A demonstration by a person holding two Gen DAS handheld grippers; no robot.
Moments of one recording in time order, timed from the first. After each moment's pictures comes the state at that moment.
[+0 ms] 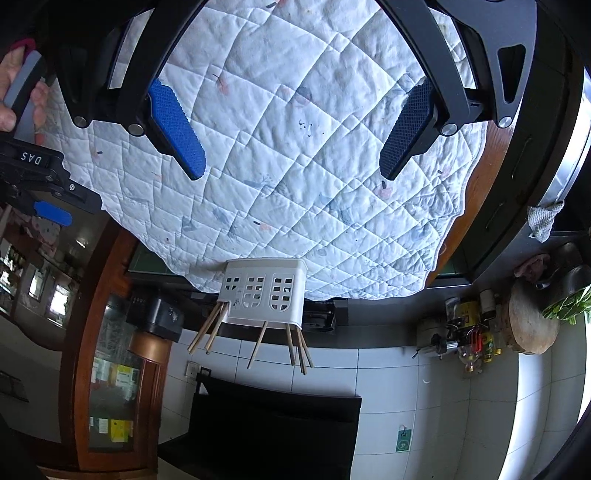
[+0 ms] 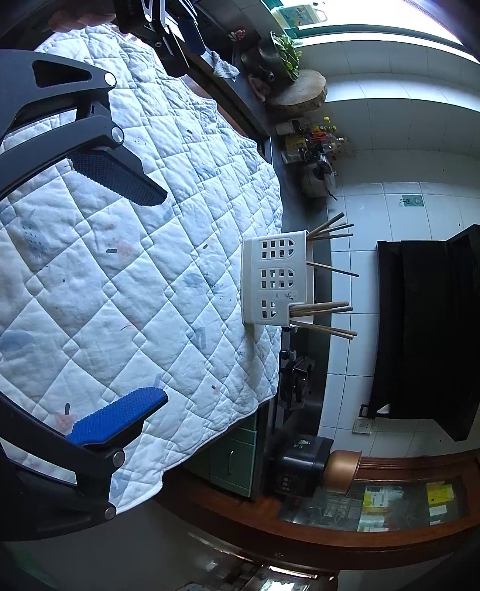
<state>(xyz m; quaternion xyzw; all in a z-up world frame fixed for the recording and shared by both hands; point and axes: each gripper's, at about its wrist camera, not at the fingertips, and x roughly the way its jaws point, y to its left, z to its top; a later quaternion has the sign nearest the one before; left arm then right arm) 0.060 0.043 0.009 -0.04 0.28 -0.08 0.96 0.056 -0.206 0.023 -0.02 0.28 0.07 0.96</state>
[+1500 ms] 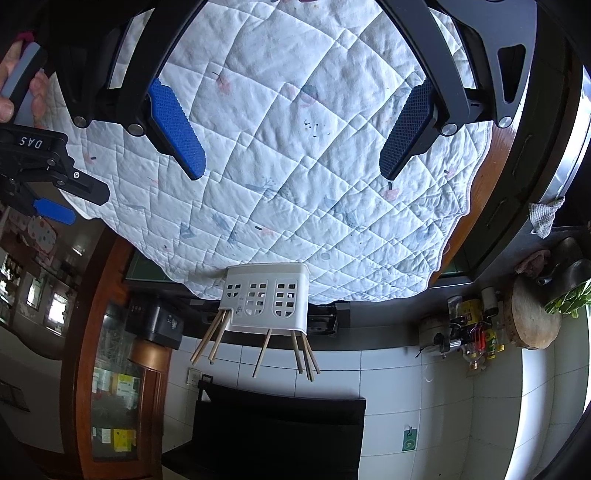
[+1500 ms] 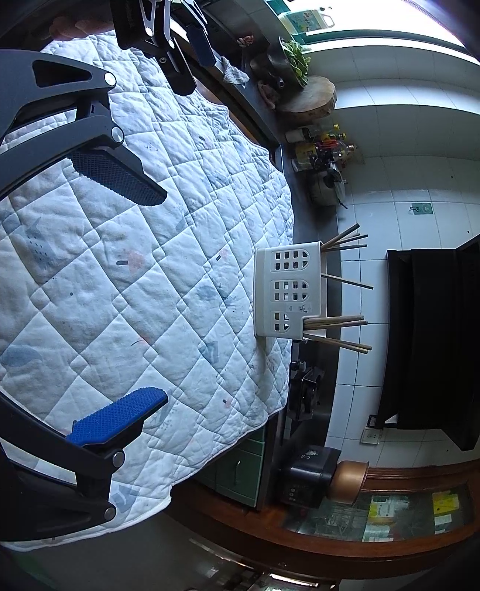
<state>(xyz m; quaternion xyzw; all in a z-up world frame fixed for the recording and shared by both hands) 0.066 0.029 0.002 -0.02 0.28 -0.07 0.96 0.060 -0.196 0.011 -0.02 0.30 0.08 0.95</state>
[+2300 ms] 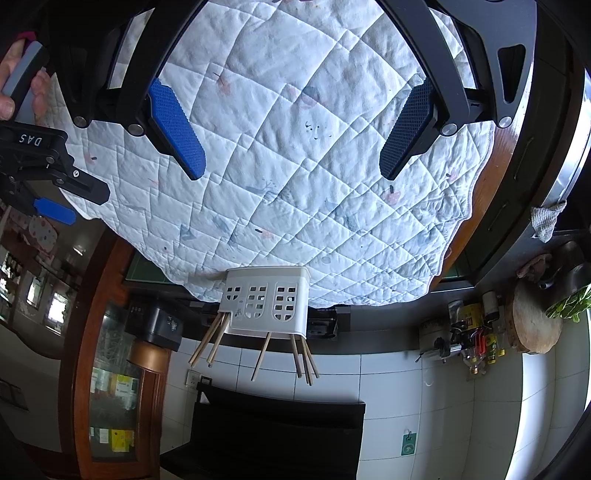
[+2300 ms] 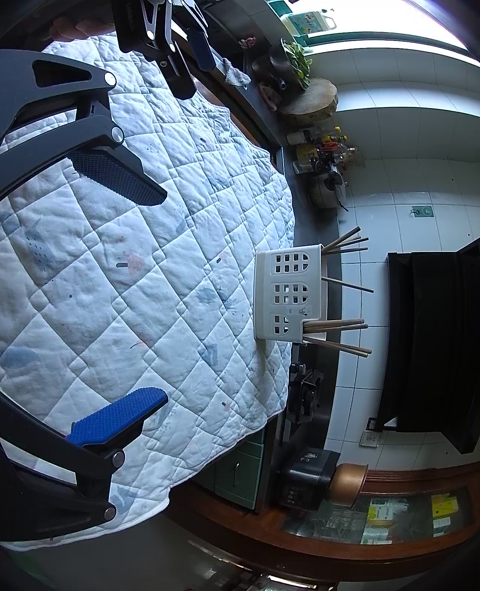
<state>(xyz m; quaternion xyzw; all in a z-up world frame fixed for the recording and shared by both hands) 0.068 0.030 -0.002 -0.03 0.29 -0.07 0.95 0.061 -0.196 0.012 -0.02 0.30 0.09 0.95</state>
